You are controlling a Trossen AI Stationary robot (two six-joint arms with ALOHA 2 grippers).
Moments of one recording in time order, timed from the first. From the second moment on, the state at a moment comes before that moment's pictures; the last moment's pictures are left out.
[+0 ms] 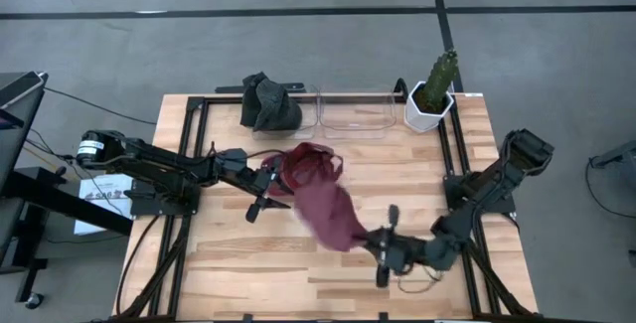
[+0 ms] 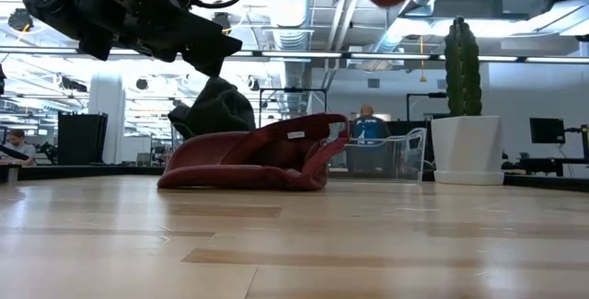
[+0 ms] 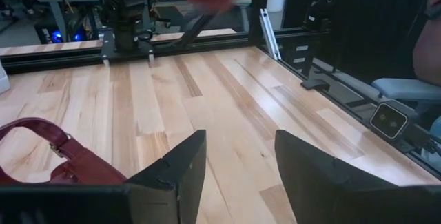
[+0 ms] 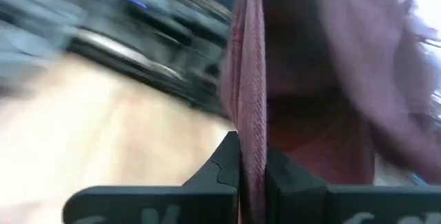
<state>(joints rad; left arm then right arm) 0.00 1.28 0.39 0.67 0.38 0.11 0.78 1.52 0.81 0.63 0.97 -0.50</state>
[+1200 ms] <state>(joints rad) -0.03 0.73 0.39 0.65 0.40 0.21 0.68 1.51 0.80 0.72 0.89 -0.60</state>
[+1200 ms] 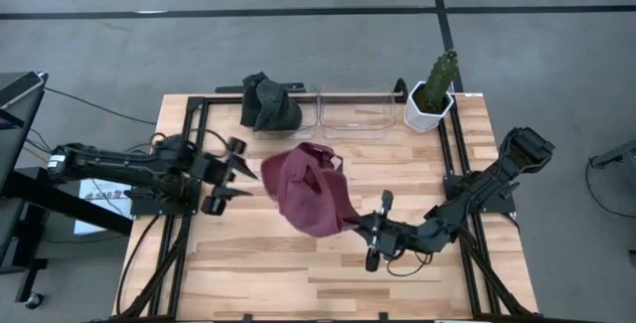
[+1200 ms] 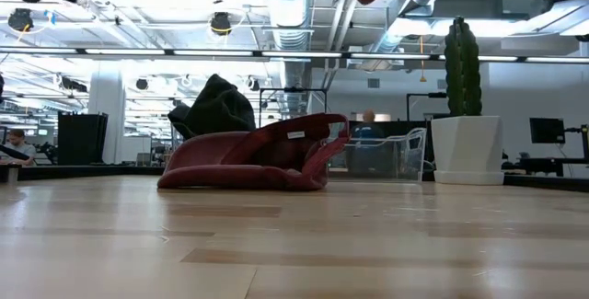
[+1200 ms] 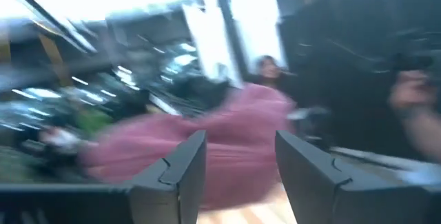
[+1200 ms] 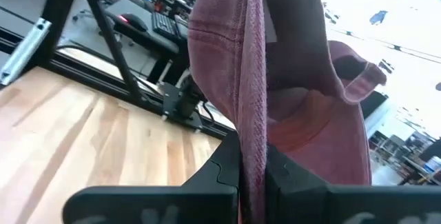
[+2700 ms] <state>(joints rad) -0.18 1.31 0.80 0.75 -0.33 0.62 0.62 1.51 0.80 0.69 0.82 -0.56</state>
